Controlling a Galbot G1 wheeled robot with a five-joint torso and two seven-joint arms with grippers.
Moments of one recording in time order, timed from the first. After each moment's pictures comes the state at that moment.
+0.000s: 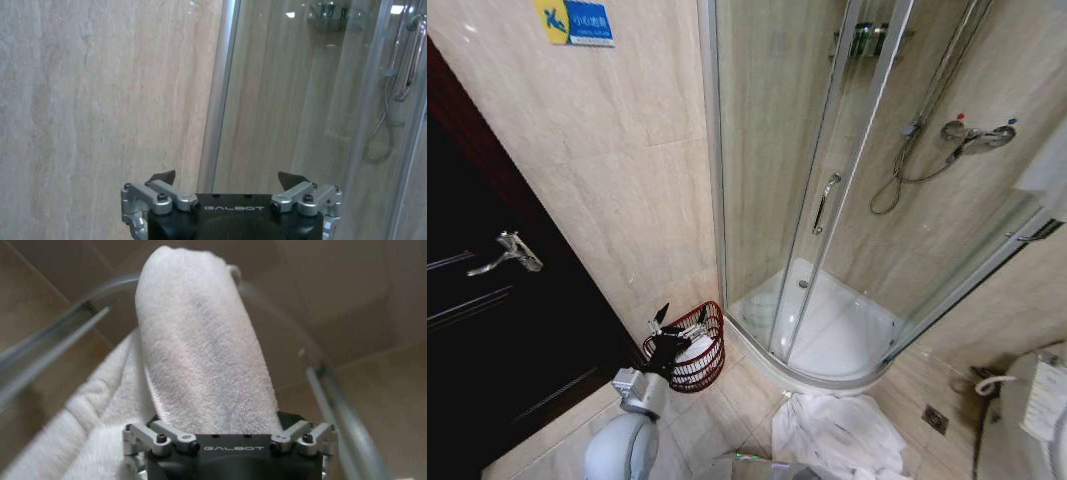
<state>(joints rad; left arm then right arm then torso) 1.74 -1.61 -0.56 -2.35 -0.11 0.15 0.17 0.08 0.62 0.48 1.67 0.72 -0.18 0.13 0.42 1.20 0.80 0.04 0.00</state>
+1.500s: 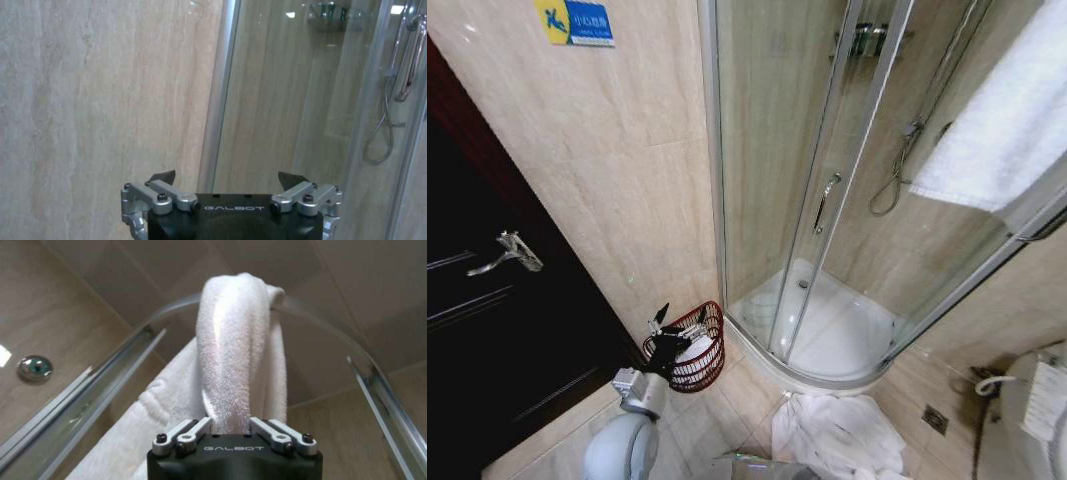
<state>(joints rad) 1.74 -1.61 -0.56 -2.35 -0.11 0.15 0.17 -0.16 0.53 0.62 1.84 0.83 -0.12 0.04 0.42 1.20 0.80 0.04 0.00</state>
